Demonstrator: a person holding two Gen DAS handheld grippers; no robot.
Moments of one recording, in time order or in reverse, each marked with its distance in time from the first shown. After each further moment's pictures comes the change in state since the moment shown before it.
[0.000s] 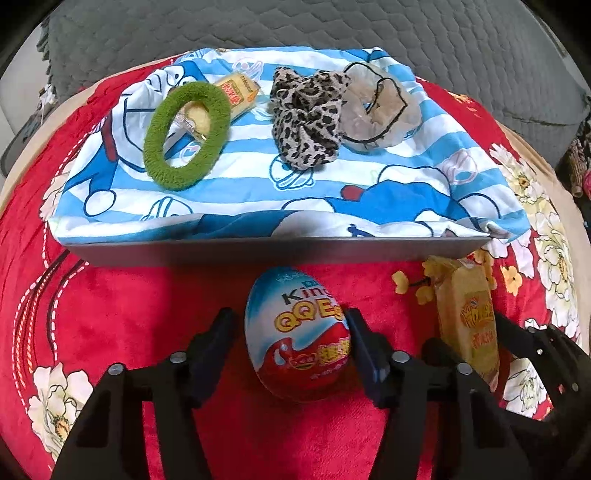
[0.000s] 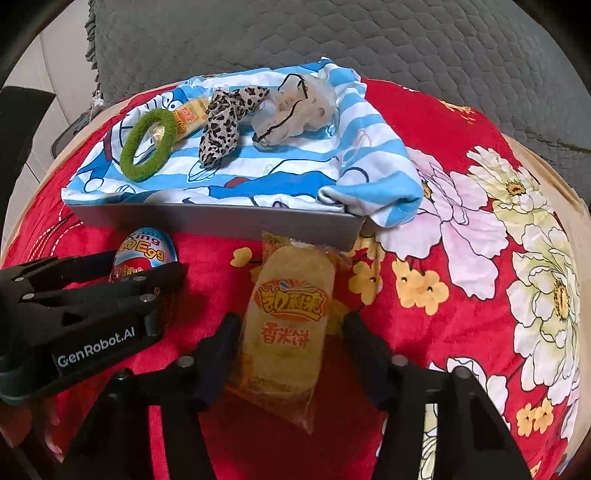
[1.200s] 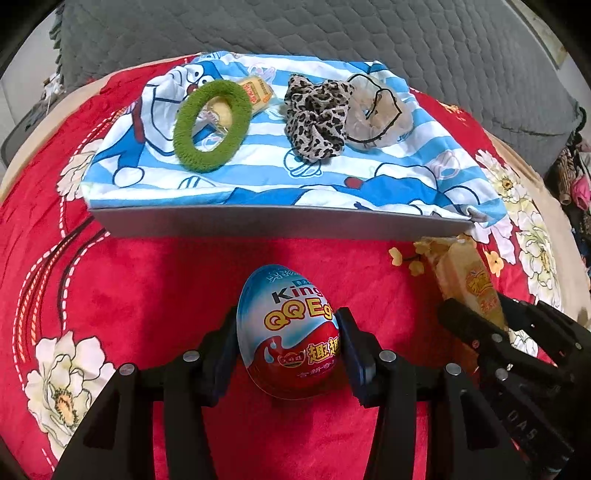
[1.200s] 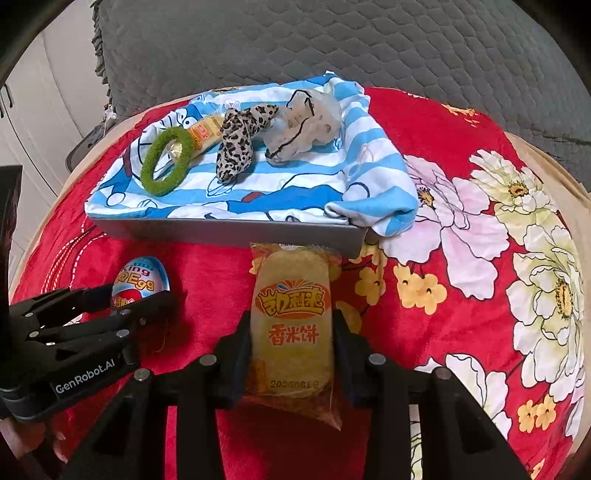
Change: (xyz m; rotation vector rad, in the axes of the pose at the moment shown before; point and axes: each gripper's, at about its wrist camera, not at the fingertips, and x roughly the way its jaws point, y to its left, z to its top) left arm -0.024 0.019 -0.026 -0.034 -0.028 -0.045; right arm -0.019 -0.003 0.000 0.023 -0.033 0.070
